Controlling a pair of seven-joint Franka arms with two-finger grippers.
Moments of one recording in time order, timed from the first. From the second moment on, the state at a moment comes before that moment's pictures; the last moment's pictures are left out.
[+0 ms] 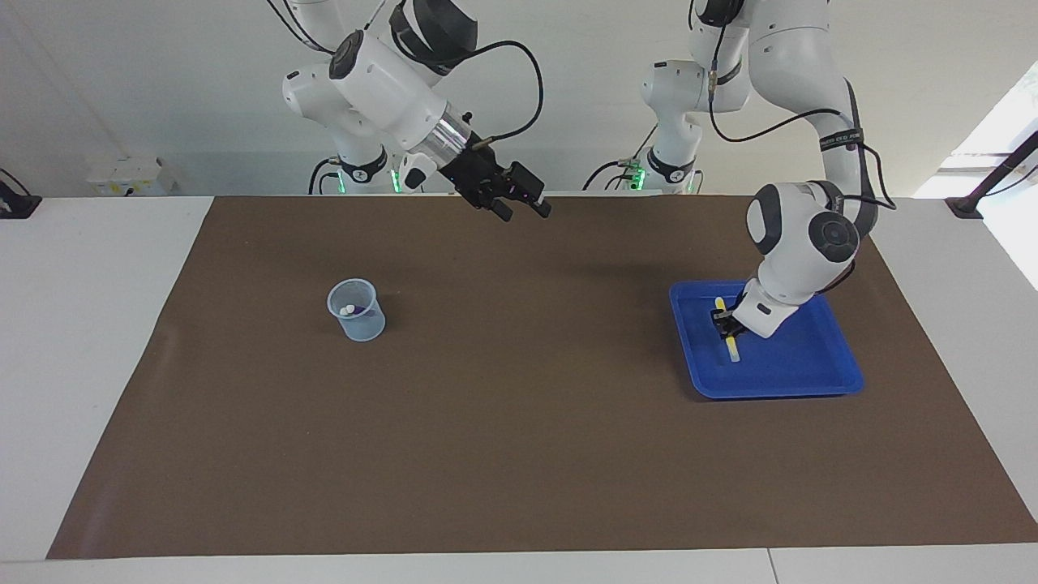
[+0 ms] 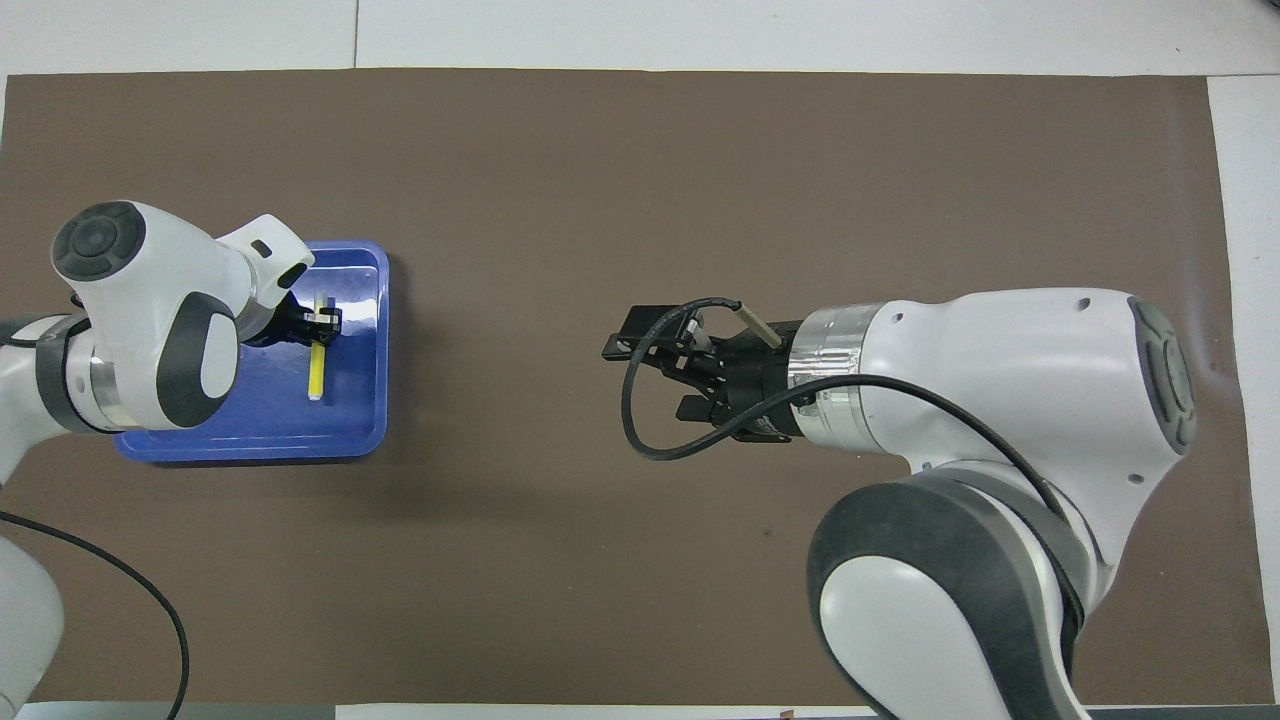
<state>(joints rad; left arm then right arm) -0.19 0.24 0.09 -1.90 -0.08 1.98 -0.09 0.48 -0.08 0.02 -2.00 0.76 2.25 0.67</state>
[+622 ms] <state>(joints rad) -0.26 0.12 0.06 -1.86 -0.43 1.73 -0.87 0.50 -0.08 0.02 -2.00 0.78 2.27 0.70</state>
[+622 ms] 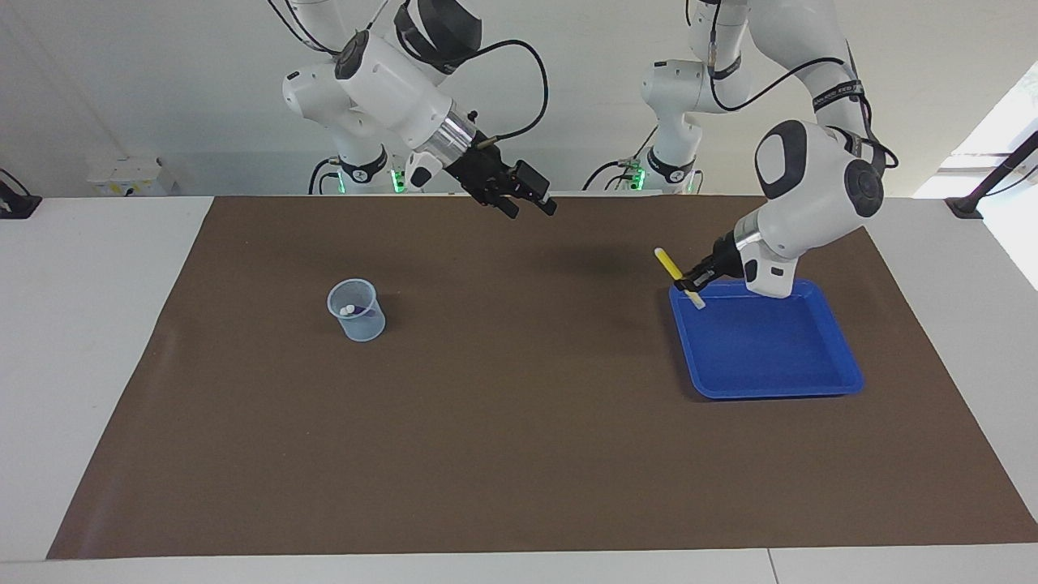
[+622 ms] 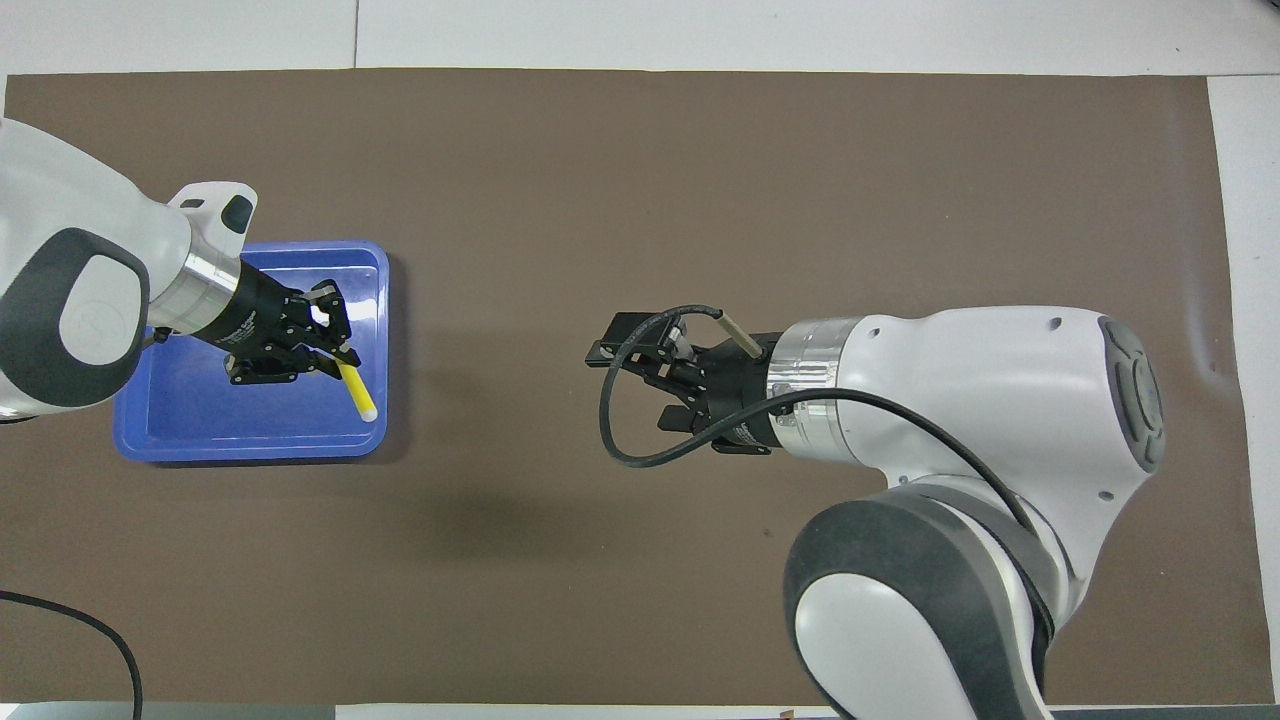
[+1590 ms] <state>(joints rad) -0.37 -0.10 0.06 -2.05 -0.75 1.84 -1.45 0.63 -0.07 0.02 -2.06 0.78 2.50 0.69</state>
